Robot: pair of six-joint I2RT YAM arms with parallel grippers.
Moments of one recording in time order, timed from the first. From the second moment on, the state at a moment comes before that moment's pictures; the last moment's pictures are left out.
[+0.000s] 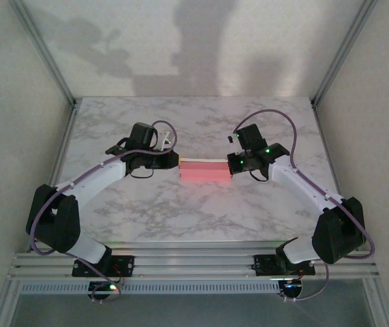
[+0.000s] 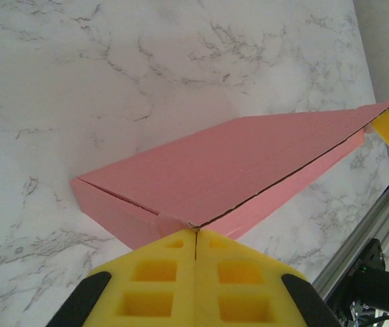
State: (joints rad) left arm -0.41 1.51 1.06 -0.38 0.50 -0.42; right arm 0.52 1.41 1.13 -0.71 -0.03 0.17
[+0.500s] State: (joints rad) left arm -0.41 1.51 1.06 -0.38 0.48 -0.39; right arm 0.52 1.39 1.08 -0.63 0.00 0.25
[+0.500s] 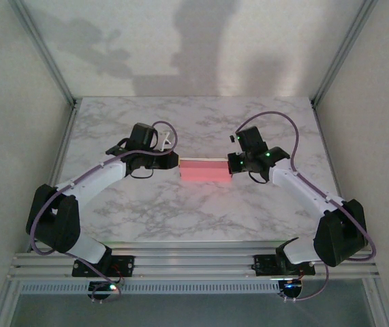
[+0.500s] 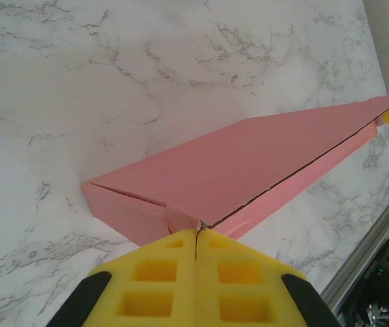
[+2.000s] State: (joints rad) left arm -0.45 1.52 1.06 -0.40 0.38 -0.39; right arm 0.46 1.33 1.03 -0.61 -0.08 0.33
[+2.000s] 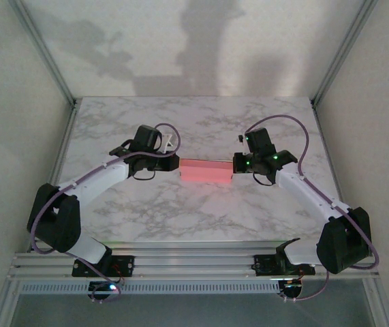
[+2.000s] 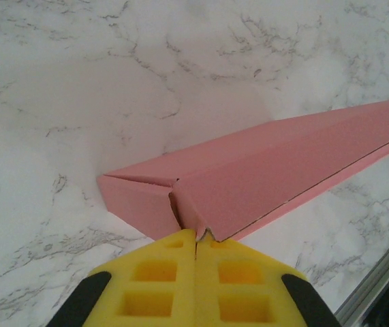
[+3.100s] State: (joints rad) left arm -0.48 1.54 1.09 -0.43 0.30 -0.39; right arm 0.46 1.33 1.04 -0.64 -0.11 0.53
